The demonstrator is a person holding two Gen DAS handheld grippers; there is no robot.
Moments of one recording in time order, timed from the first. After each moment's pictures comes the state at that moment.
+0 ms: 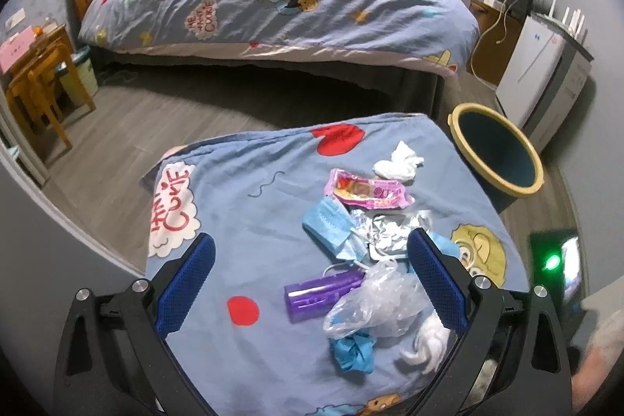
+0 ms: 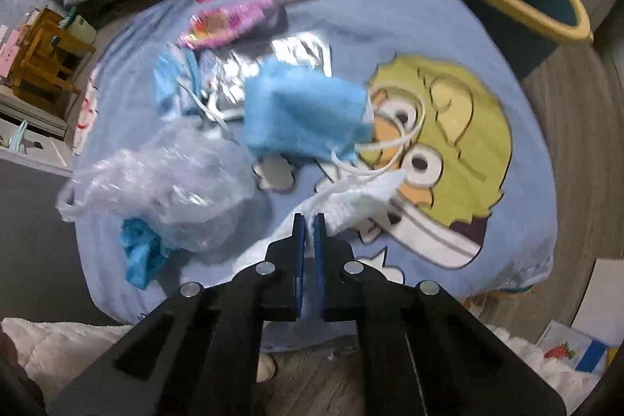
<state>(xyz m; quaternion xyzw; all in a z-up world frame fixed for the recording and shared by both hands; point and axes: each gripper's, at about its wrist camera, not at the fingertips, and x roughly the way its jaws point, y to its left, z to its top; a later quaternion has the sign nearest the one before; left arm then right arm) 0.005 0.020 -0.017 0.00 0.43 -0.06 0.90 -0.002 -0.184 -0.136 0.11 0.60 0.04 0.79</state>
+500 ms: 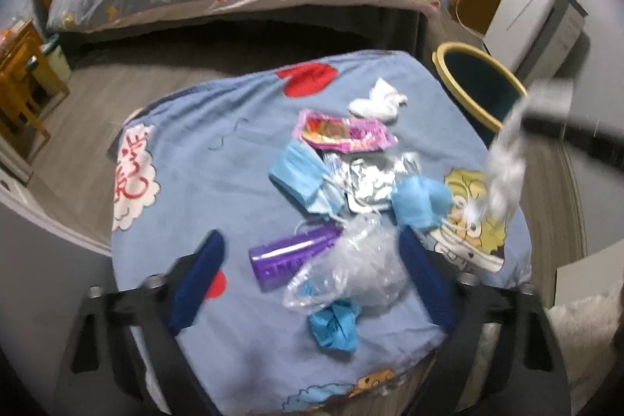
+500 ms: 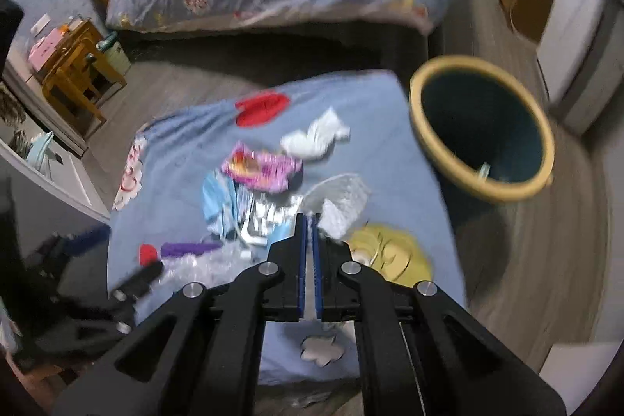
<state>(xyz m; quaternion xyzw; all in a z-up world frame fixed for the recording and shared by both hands) 0.011 -0.009 -0.059 0.03 0.51 -0.10 0.86 0.037 -0.203 -0.013 0.04 0.49 0.08 0.87</state>
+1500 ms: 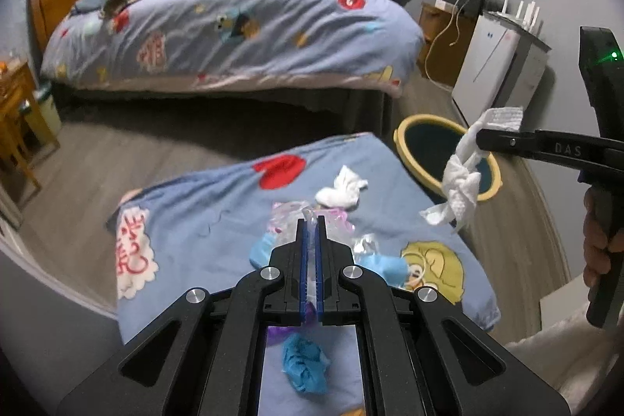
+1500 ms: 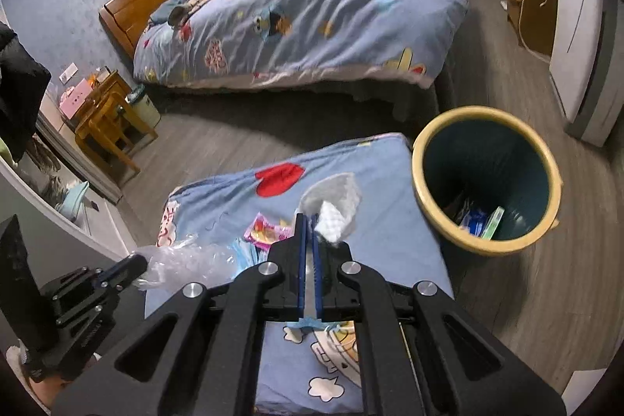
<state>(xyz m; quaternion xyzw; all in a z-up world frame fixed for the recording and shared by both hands) 0.009 -0.021 0.014 0.01 0.39 -0.14 0.91 0.048 -0.249 0.028 0.11 0.42 0.11 0.89</state>
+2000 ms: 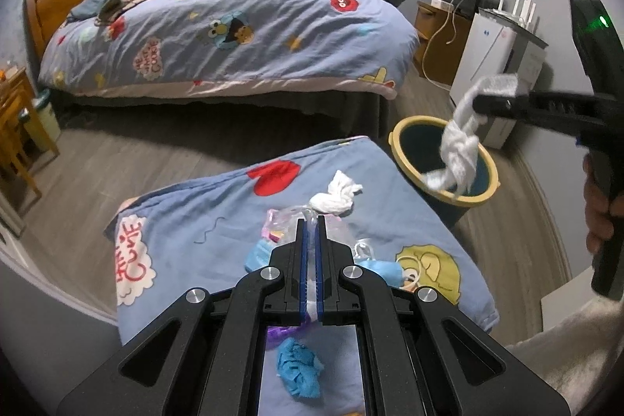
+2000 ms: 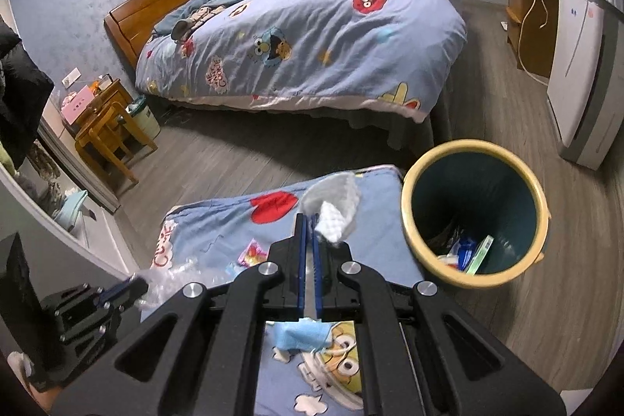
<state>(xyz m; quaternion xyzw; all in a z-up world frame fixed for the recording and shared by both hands) 0.012 -0.032 0.017 0.03 0.39 -0.14 0.91 0.072 -0.263 0.049 0.09 0.40 0.11 0.91</state>
